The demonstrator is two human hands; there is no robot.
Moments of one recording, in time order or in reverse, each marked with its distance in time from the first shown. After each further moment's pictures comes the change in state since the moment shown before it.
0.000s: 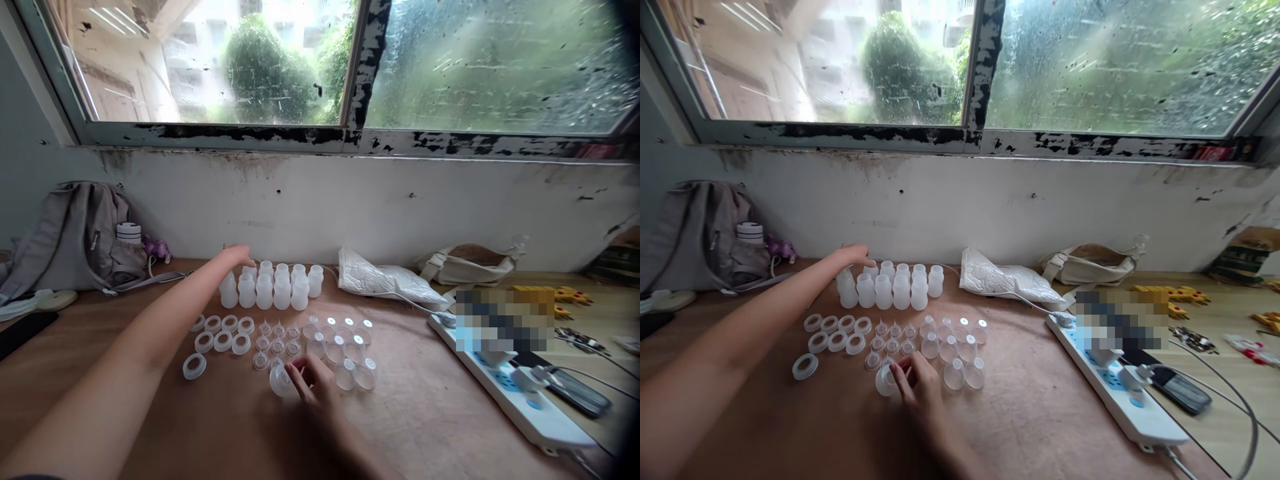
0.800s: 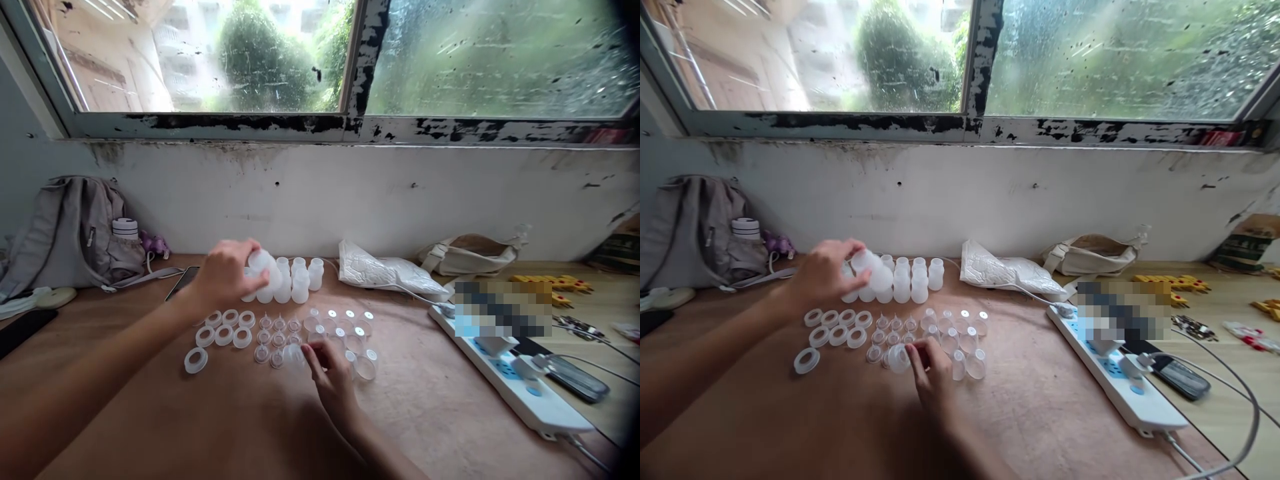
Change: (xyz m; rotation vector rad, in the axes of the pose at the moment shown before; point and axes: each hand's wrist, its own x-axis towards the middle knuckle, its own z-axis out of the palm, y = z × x) left_hand -0.157 0.032 -0.014 -0.182 0.710 0.308; right_hand 0.006 0.000 -0.011 0.033 0.159 0.008
